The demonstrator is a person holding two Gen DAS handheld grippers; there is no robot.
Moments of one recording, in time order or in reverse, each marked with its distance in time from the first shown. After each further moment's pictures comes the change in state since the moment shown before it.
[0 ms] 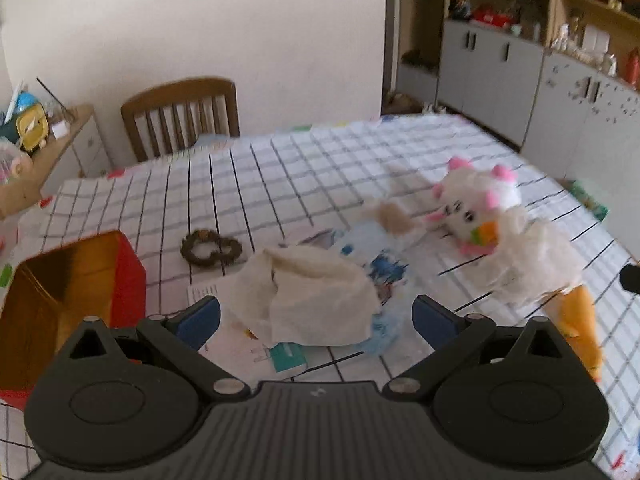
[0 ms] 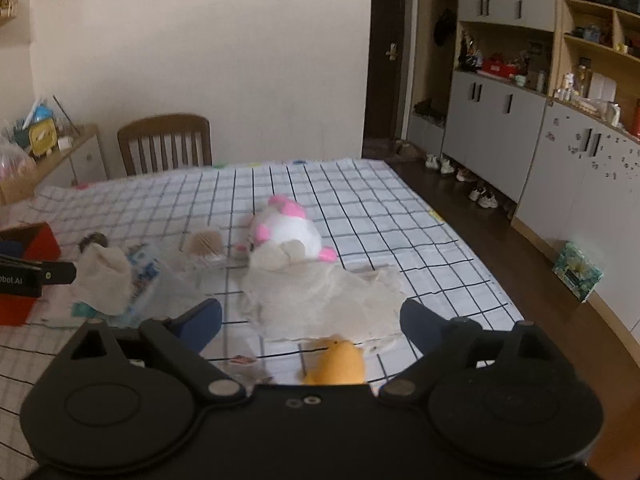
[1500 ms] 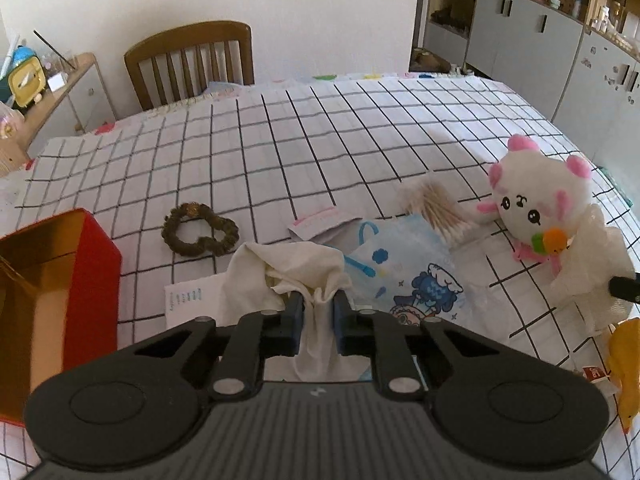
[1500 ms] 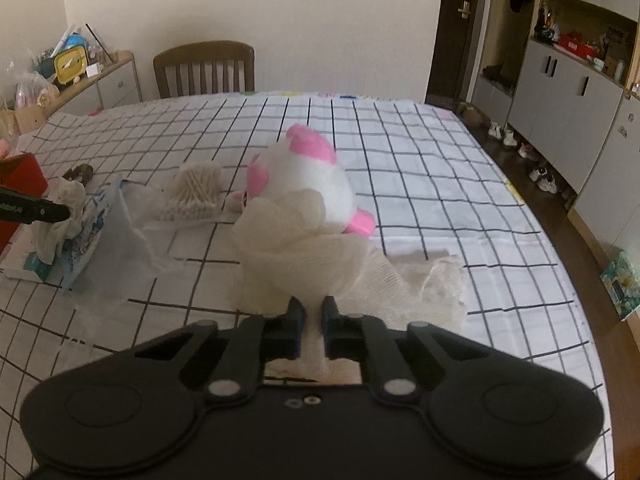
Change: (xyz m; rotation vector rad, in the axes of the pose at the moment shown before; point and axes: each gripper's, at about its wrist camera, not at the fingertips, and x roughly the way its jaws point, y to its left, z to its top) left arm 0.076 0.008 0.028 -0.065 0.144 0.036; right arm 0.102 -0.014 0.011 -0.127 0.139 0.141
